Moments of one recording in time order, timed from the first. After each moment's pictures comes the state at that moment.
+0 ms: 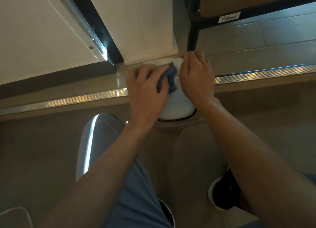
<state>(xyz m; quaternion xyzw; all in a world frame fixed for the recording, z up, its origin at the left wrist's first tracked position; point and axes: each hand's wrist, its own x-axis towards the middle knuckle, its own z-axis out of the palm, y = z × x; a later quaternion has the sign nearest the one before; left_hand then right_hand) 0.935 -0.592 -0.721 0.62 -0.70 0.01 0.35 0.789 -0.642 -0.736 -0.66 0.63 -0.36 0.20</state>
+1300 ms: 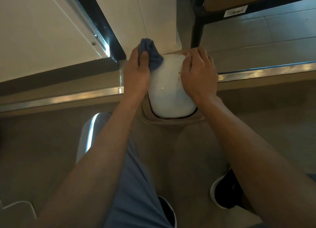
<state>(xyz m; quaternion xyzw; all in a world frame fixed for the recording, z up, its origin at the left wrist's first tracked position) 0.958 -0.634 -0.712 0.69 -0.52 -0.29 0.41 0.795 -0.635 -0.731 -0.64 0.65 -0.35 0.19</state>
